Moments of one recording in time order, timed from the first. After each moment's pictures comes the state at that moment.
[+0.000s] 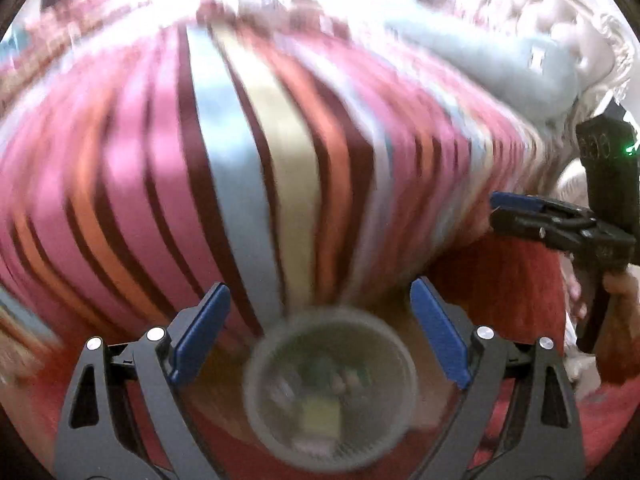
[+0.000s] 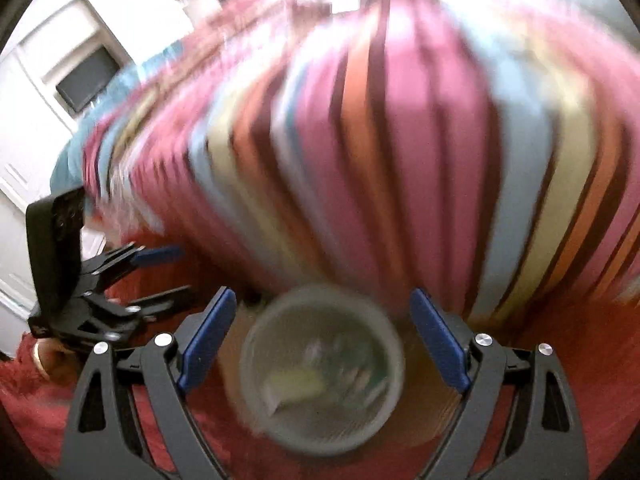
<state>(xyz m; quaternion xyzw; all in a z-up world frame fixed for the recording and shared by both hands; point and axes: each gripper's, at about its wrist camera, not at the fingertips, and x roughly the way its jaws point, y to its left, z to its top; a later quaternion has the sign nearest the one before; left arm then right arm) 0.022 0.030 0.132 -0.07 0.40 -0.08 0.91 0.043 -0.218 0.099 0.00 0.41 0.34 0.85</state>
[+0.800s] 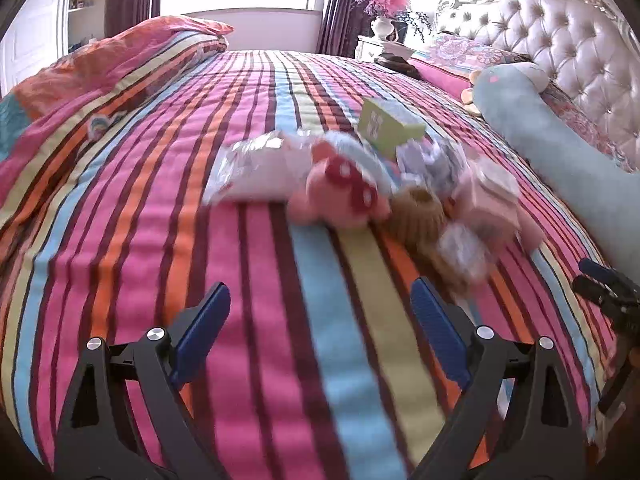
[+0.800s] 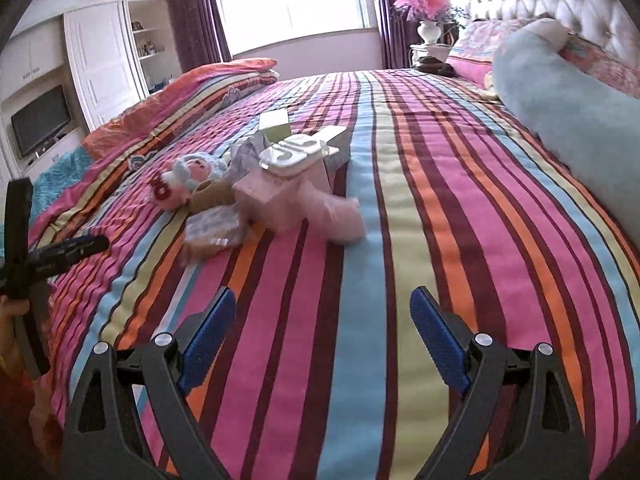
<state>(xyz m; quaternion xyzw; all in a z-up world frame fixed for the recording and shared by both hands) 0.330 0.177 0.202 -0.10 0.35 0.06 0.93 0.313 -0.165 0.173 -0.03 0.33 0.26 0.91</state>
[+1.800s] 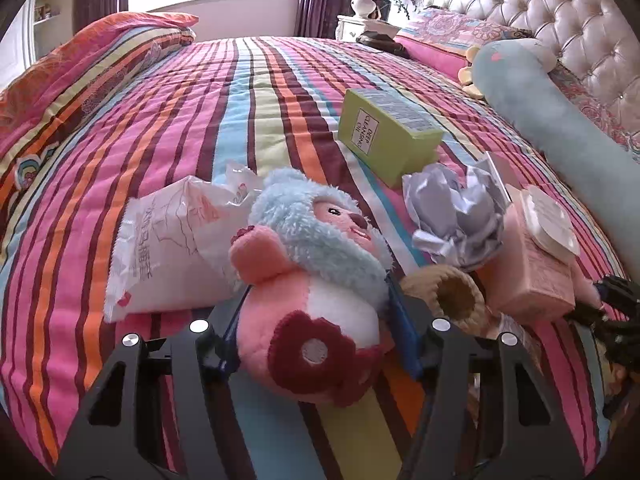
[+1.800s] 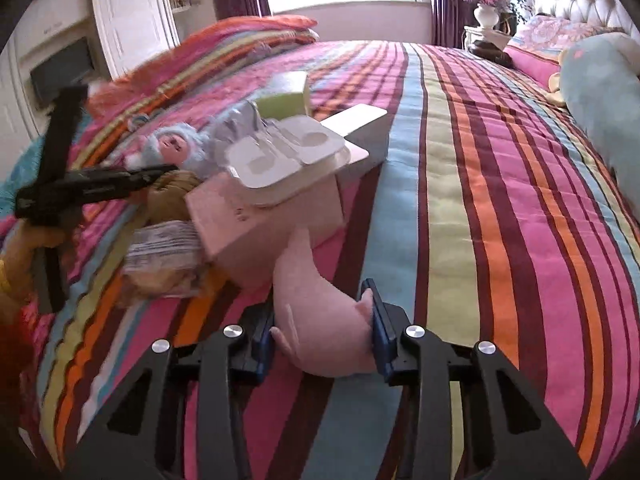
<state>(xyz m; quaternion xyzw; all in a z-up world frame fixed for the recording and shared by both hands) 0.445 0.172 0.185 -0.08 0.38 0.02 0.92 0.370 -0.126 0.154 -0.07 0.34 0.34 0.88</state>
